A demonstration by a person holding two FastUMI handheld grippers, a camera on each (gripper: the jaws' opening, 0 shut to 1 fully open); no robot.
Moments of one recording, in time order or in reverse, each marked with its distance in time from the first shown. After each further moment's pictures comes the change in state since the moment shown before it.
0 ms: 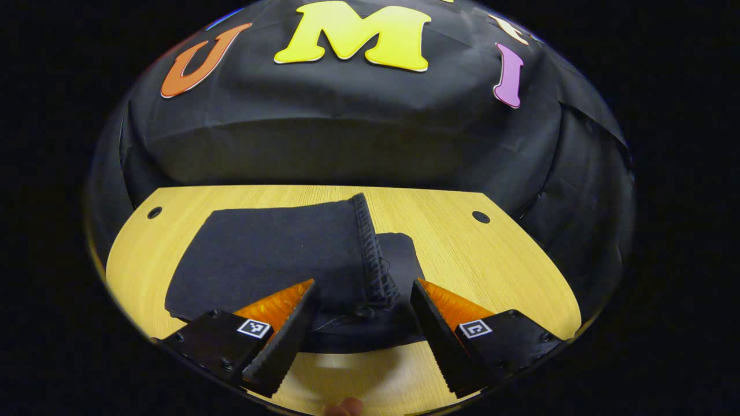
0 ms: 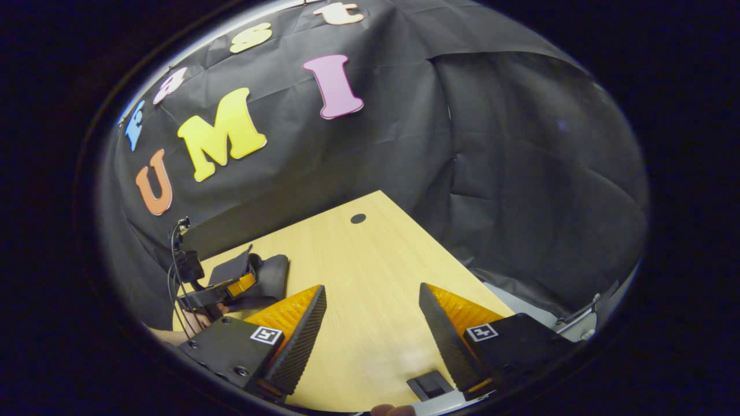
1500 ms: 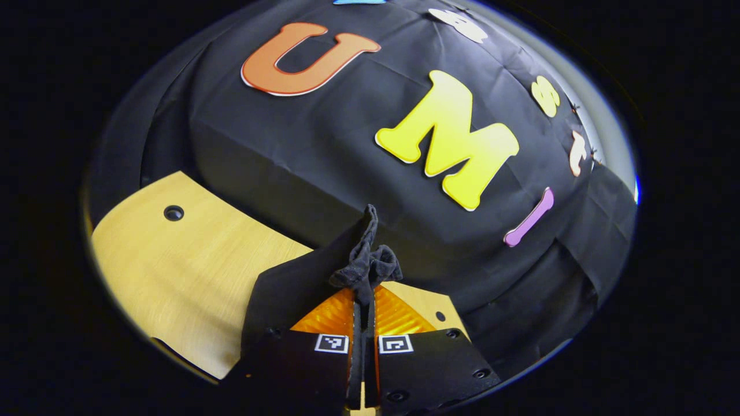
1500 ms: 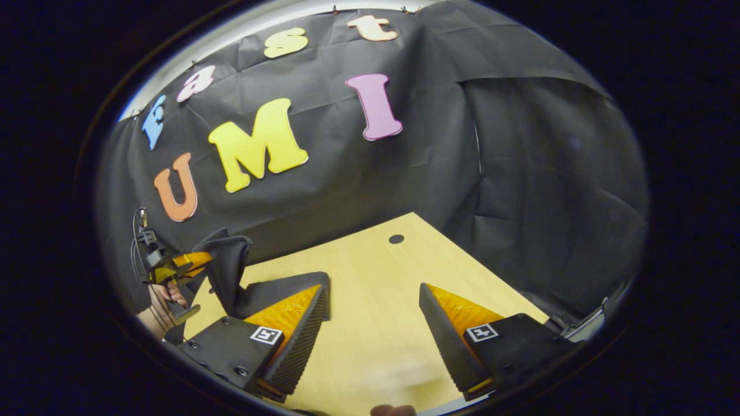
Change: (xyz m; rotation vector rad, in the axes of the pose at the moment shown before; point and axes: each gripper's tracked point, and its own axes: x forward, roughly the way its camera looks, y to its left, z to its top) left arm -0.085 0.134 0.150 -0.399 -0.242 -0.130; right arm -0.020 0.088 0.011 -0.006 -0.101 0.047
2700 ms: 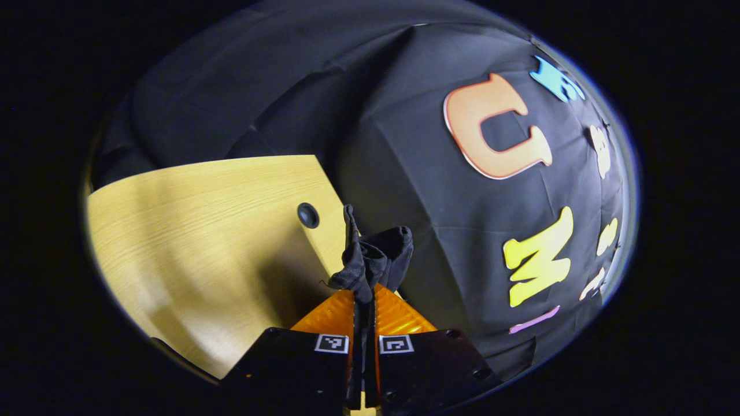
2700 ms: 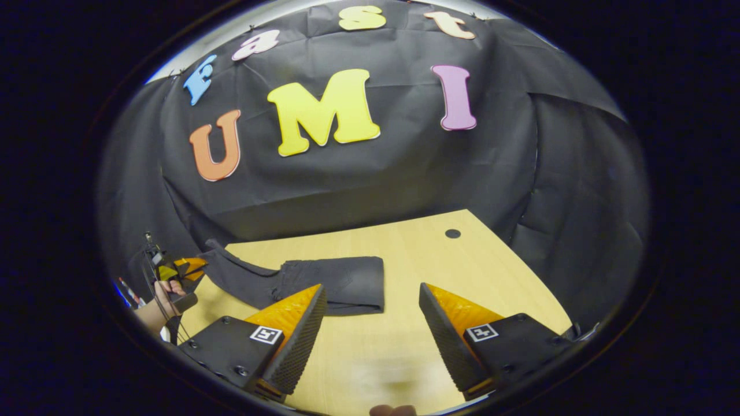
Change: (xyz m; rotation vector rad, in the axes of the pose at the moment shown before) left arm -0.061 0.262 0.053 -0.554 -0.124 0.129; right arm 0.013 0.140 -0.039 -0.188 0.063 0.122
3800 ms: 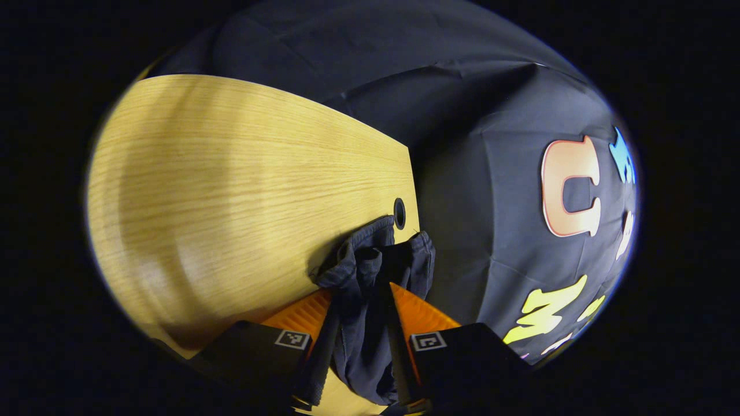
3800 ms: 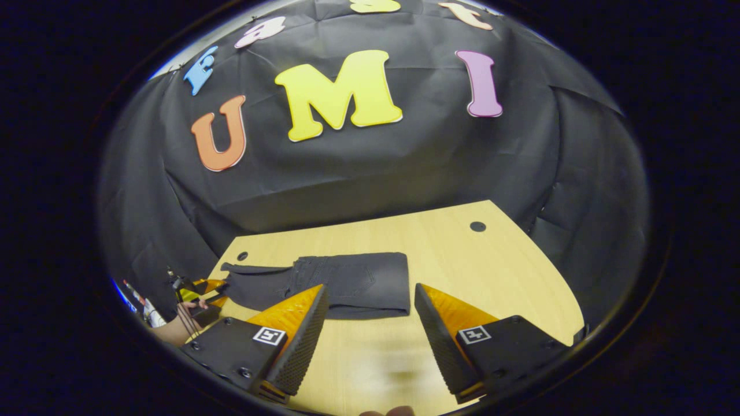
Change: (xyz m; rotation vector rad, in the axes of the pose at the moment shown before) left arm 0.030 0.148 -0.020 -0.374 0.057 0.166; right arm 0.048 0.048 -0.003 -0.015 0.101 0.033
